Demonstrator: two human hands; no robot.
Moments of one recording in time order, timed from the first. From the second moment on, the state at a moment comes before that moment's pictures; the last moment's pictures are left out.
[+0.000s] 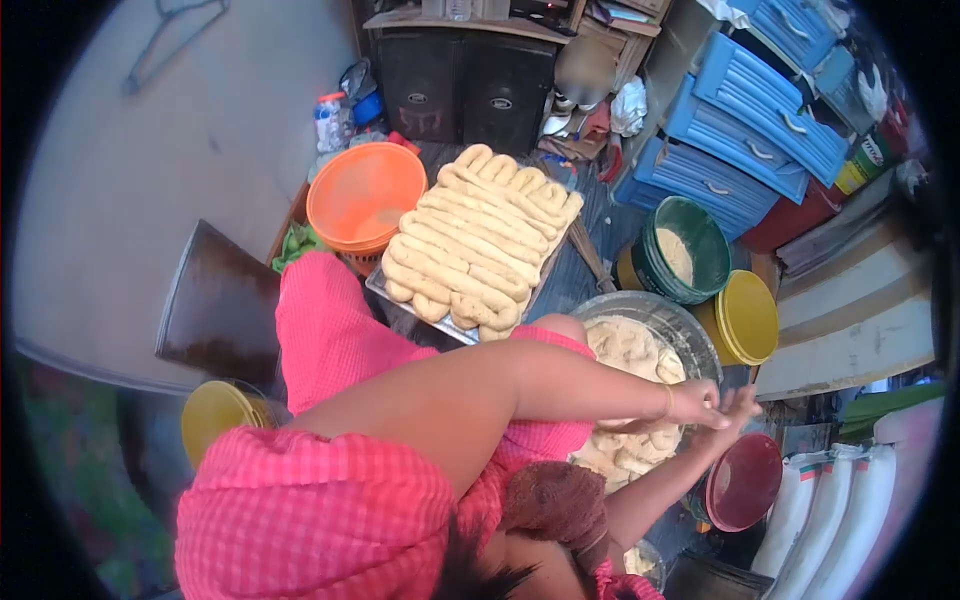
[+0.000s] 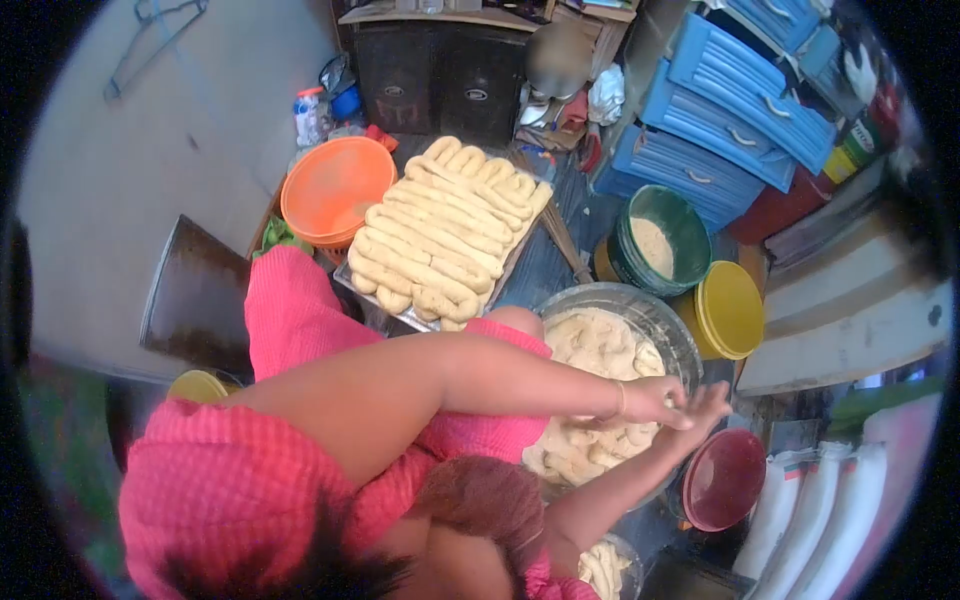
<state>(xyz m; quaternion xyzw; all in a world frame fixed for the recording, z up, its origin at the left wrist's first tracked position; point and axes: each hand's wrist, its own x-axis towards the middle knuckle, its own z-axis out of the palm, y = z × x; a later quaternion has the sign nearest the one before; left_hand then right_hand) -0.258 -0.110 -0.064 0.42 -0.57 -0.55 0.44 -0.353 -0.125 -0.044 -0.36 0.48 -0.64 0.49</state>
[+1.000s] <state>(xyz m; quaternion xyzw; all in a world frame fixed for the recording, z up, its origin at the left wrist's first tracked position) -0.147 -0.137 0.134 0.44 -0.68 -0.52 0.28 -0.340 -0.099 -0.172 -0.50 0.50 -0.36 0.61</state>
